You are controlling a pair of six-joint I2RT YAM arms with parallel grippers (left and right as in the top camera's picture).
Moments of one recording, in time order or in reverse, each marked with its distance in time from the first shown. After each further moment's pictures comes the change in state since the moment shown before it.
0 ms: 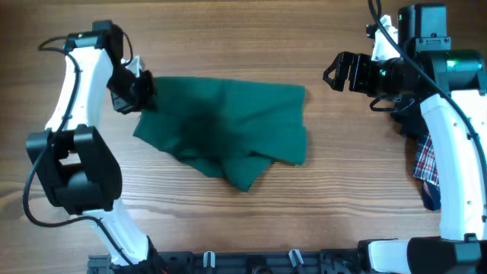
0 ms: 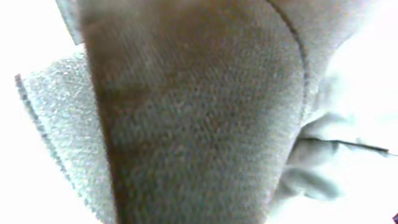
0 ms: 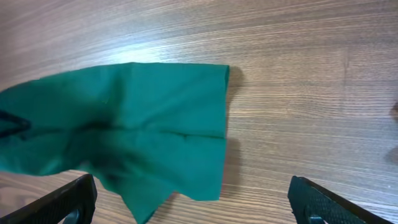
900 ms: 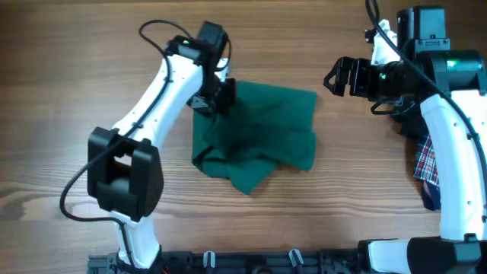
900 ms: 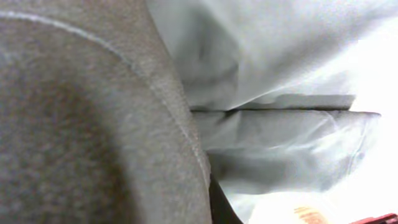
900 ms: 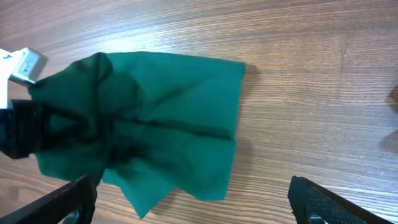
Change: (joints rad) left arm -0.469 -0.003 0.002 0.138 -0.015 -0.148; right arm 0.000 0.000 0.000 -0.046 0.008 -0.019
